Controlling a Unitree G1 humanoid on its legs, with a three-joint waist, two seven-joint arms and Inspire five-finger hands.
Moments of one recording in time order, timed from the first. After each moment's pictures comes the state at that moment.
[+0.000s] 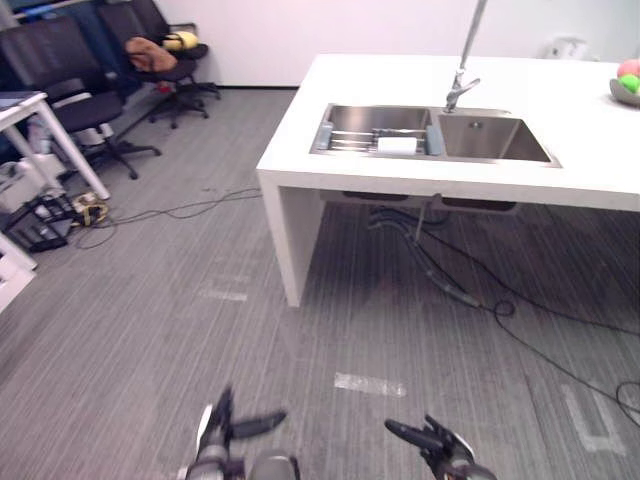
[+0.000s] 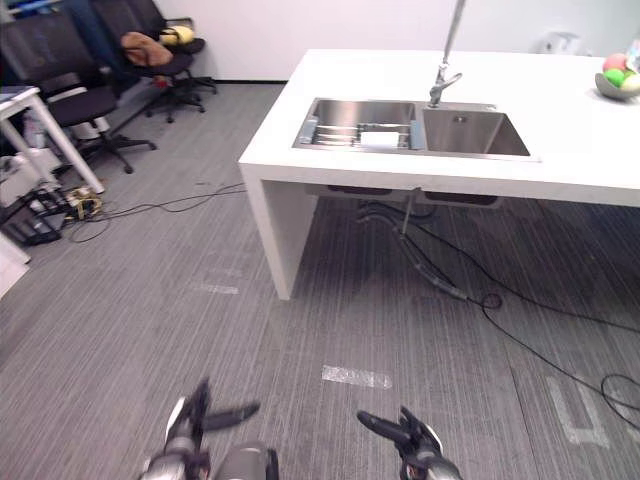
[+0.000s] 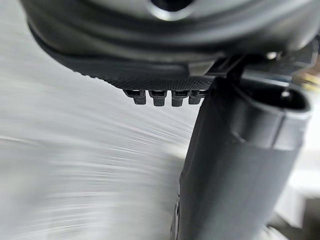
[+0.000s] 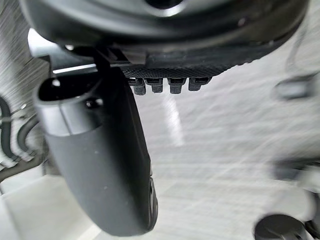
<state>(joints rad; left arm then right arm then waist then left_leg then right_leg) 0.08 0.07 0.01 0.57 0.00 -0.29 0.08 0.01 -0.10 -0.11 0.91 0.25 0.03 0.13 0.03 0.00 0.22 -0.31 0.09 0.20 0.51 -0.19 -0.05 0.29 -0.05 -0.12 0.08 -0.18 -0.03</state>
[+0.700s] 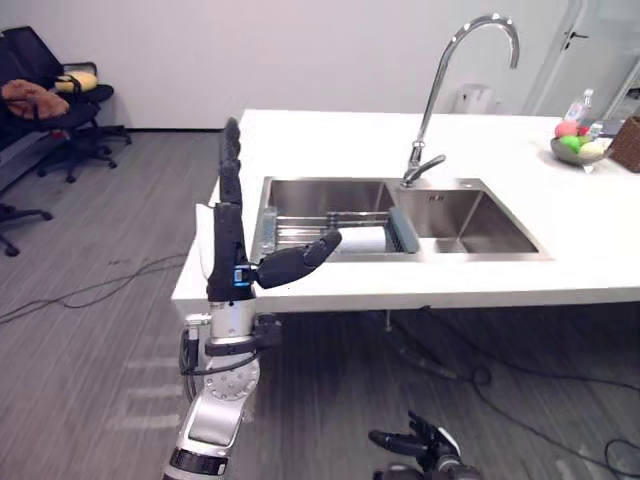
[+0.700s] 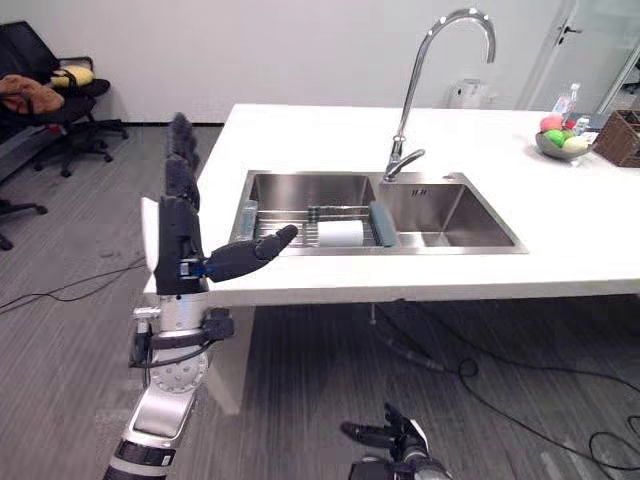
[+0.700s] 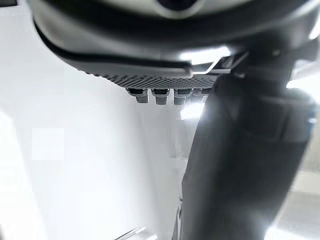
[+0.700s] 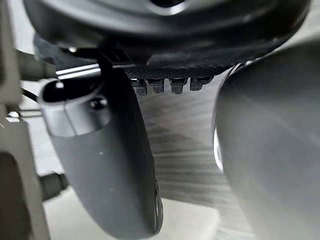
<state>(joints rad) -0.08 0.18 -0.18 -0.20 0.27 -0.33 0.39 0.11 -0.09 -0.03 0.85 0.16 -0.01 0.10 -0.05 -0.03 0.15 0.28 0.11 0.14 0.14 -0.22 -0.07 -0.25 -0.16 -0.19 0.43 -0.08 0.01</state>
